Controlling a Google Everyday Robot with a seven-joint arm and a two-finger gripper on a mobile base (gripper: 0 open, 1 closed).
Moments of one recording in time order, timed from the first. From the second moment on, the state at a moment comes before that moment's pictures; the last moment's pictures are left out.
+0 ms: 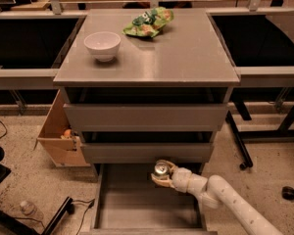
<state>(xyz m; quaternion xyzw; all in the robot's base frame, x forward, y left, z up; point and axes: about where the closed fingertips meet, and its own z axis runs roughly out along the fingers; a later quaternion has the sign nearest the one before) 0.610 -0.056 0.387 -0.41 0.61 0.33 0.59</state>
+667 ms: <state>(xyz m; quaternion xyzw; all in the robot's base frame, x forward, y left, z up) 0.617 0.007 0.342 -0.42 0.60 0.38 0.57</state>
